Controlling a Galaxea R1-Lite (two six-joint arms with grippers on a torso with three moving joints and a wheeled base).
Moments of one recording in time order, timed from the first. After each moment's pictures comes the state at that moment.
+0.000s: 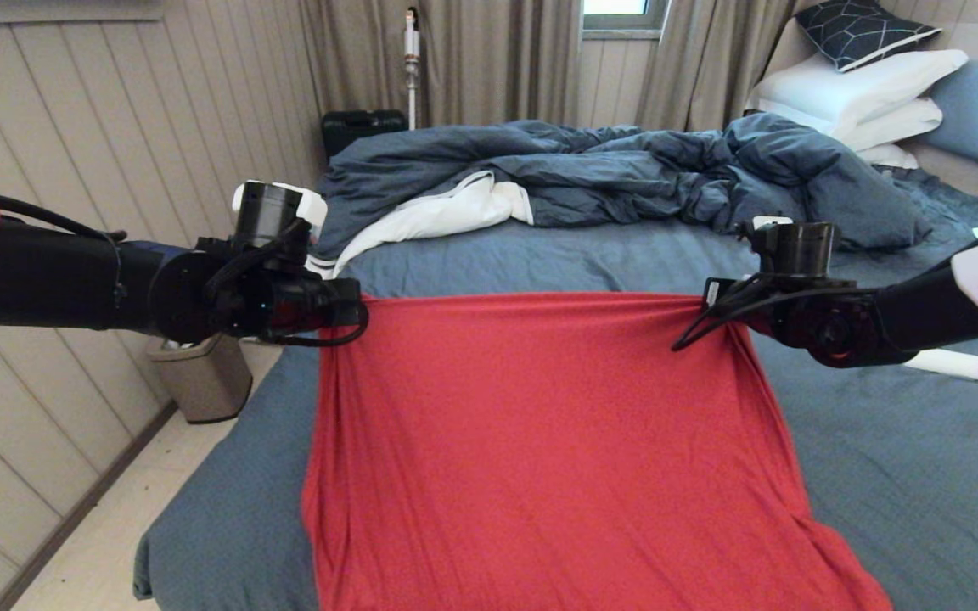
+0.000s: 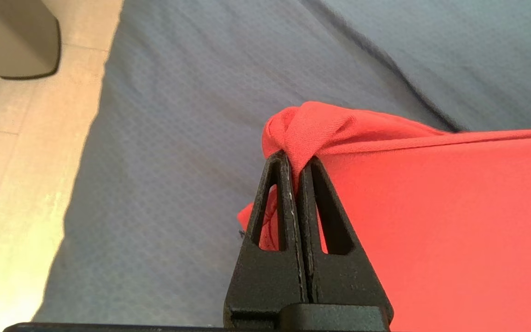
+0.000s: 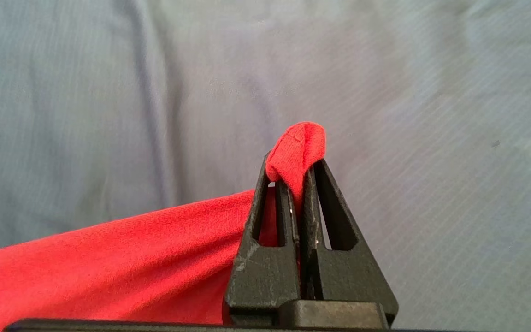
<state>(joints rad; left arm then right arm) -0.38 1.95 -1.37 -0.02 0.25 -0.27 0.03 2.11 -1.34 -0.49 -0.32 0.10</state>
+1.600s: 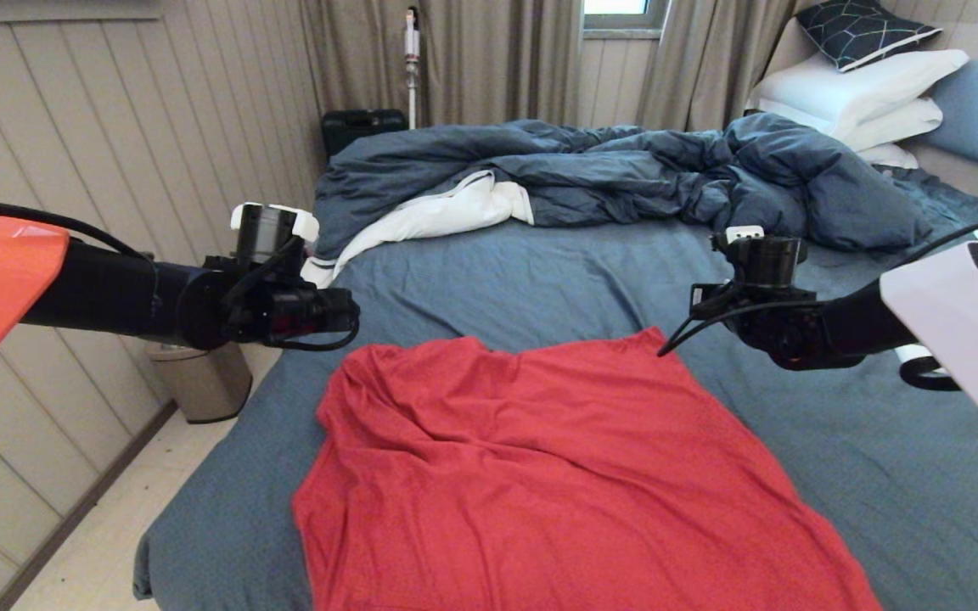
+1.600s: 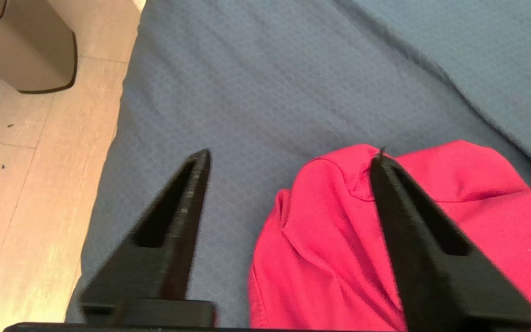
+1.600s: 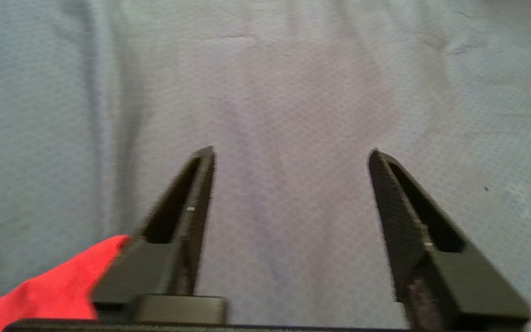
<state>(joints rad) -0.32 2.04 -1.38 -0.11 0.21 -0.20 0.02 2.27 -1.49 -0.56 -0.37 -0.03</state>
